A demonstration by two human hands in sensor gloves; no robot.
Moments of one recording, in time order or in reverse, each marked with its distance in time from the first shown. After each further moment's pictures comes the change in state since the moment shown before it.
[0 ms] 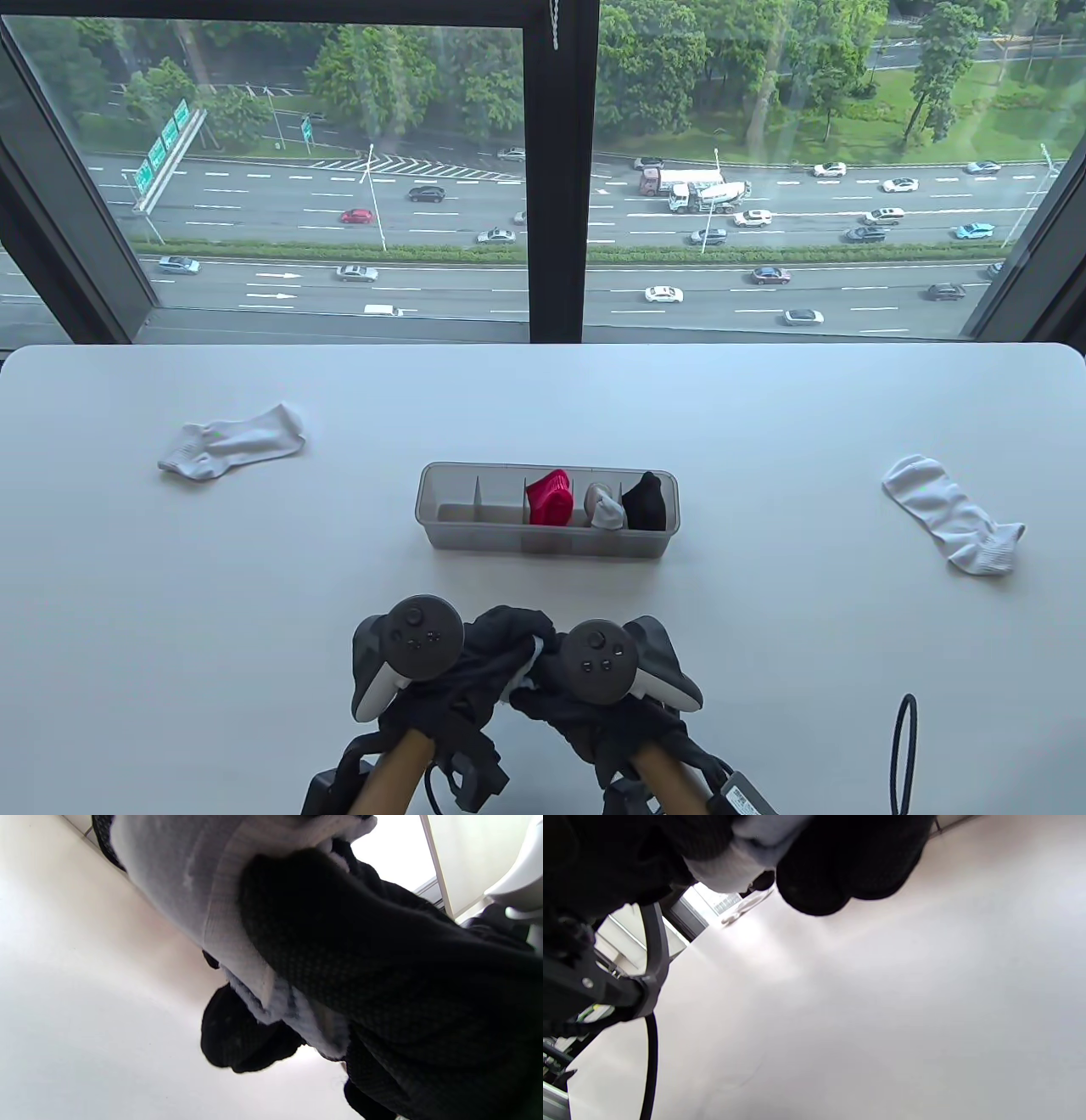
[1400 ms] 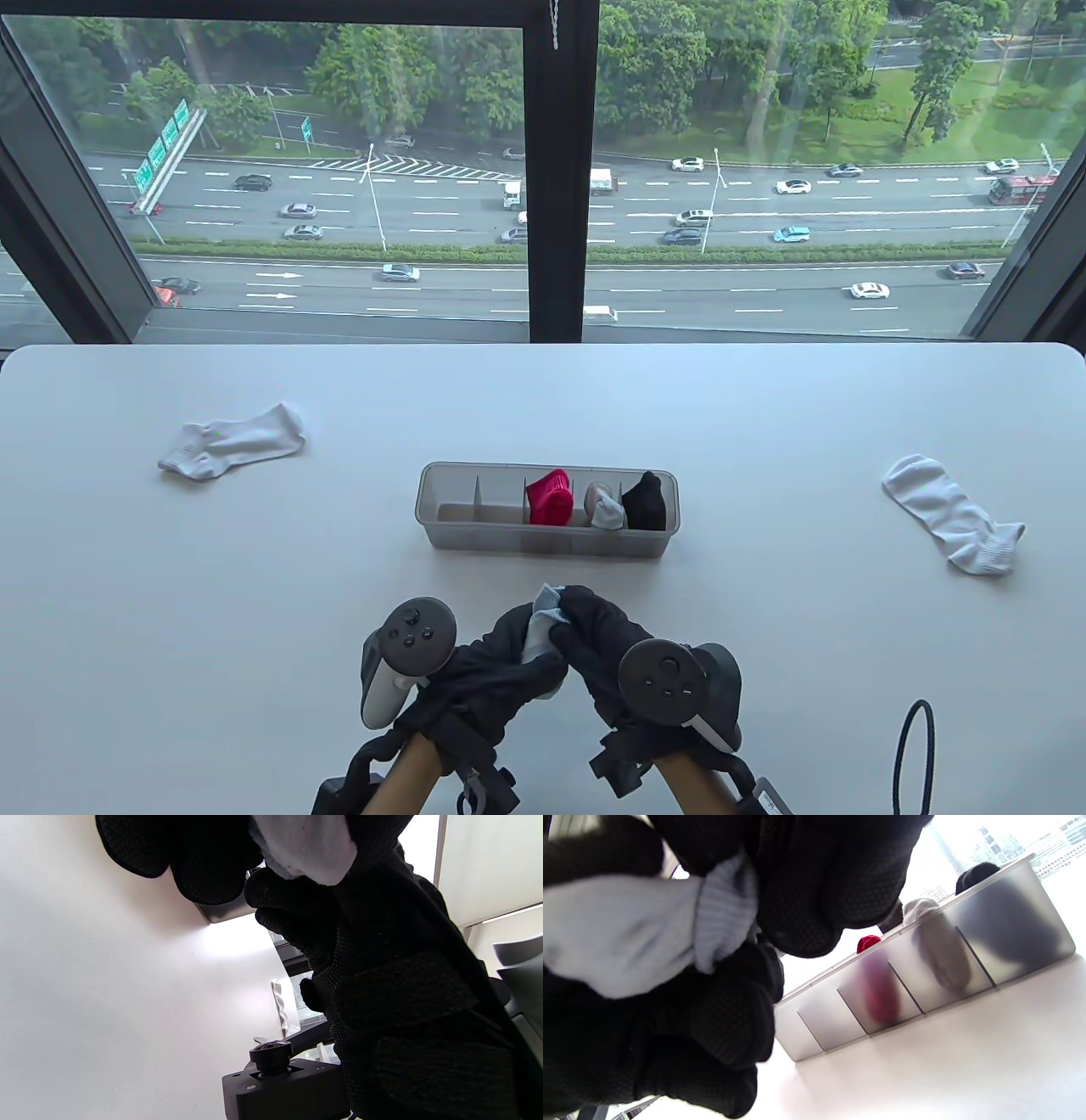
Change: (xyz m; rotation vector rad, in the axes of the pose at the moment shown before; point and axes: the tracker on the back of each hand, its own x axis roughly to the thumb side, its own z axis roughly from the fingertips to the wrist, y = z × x) left_hand -0.005 -0.019 0.001 -0.138 0.008 0.240; right_hand -0.001 -0.030 0.027 -0.555 -0.043 0.104
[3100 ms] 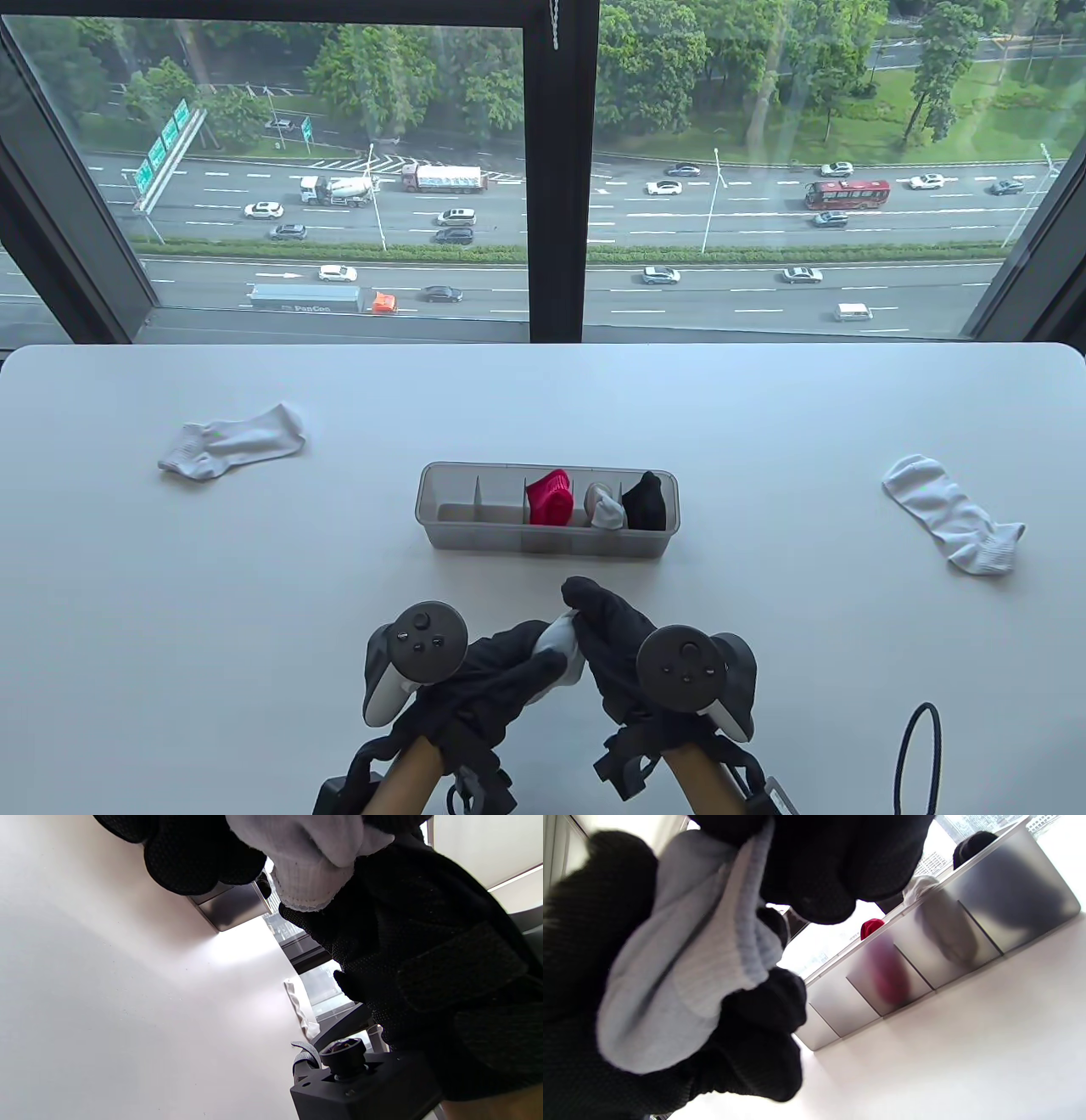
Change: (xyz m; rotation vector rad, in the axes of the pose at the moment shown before) left_hand 0.002 -0.003 0.001 0.032 -0.009 -0.119; right_hand -0.010 -0.004 -0.003 0.065 0.050 -0.156
